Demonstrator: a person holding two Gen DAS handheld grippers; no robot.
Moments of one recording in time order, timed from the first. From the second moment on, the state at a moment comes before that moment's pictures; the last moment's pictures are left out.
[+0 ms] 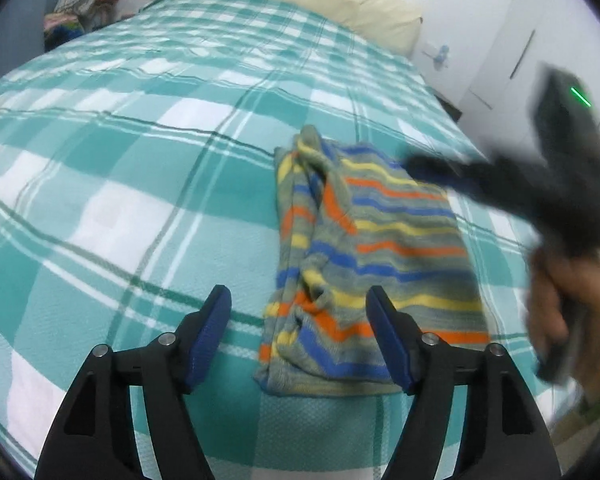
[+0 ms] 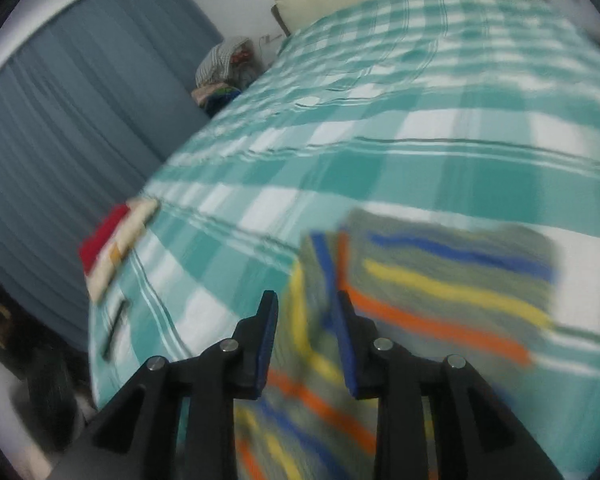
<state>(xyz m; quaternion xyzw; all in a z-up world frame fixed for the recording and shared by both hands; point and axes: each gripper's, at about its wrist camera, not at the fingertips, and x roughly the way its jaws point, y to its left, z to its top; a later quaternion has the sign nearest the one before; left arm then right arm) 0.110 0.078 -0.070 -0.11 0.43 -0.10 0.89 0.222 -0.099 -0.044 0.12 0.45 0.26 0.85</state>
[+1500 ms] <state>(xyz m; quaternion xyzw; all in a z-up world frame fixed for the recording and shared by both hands) 0.074 0.063 -0.043 -0.01 0.45 -0.08 0.89 0.007 -0.122 -0.048 -0.17 0.39 0.05 0.90</state>
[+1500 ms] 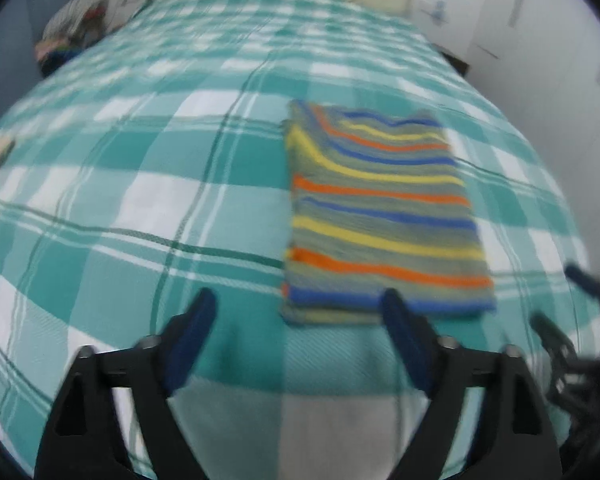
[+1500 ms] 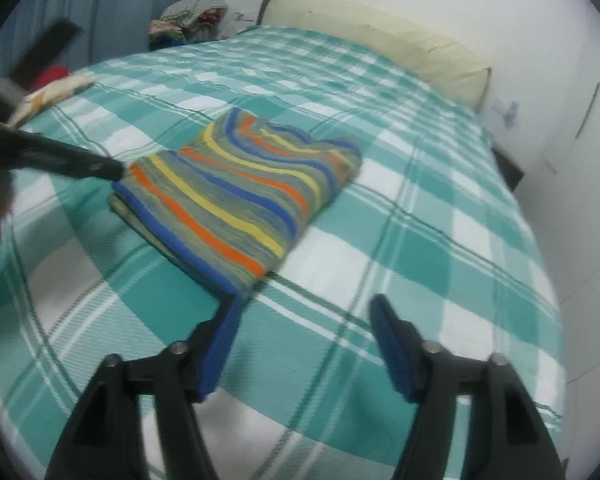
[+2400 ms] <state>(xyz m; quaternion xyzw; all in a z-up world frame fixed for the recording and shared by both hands) 0.051 0.042 -0.066 0.01 0.42 -0.06 0.91 0.003 -0.120 -0.065 -0.21 0.40 -0.01 0.89</state>
